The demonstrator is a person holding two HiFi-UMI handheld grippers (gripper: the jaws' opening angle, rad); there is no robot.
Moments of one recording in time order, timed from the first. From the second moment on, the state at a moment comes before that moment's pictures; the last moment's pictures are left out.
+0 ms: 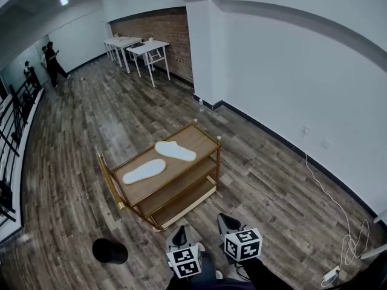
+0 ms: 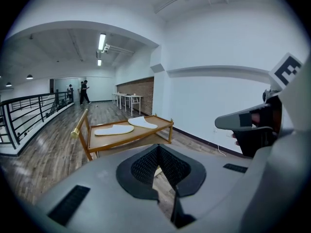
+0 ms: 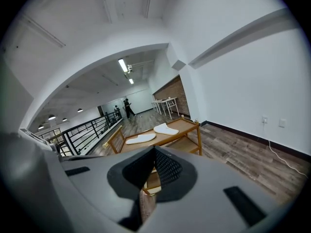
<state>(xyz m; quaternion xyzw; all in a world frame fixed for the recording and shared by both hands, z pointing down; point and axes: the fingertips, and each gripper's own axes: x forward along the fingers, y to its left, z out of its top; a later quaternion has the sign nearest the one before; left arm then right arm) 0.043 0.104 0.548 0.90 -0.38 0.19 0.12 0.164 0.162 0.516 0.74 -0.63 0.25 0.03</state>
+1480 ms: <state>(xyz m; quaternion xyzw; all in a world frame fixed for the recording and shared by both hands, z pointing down) 0.090 -0.175 0.571 0.85 -0.46 0.19 0.17 0.216 -0.143 0.538 0.67 -0.69 0.26 0.10</state>
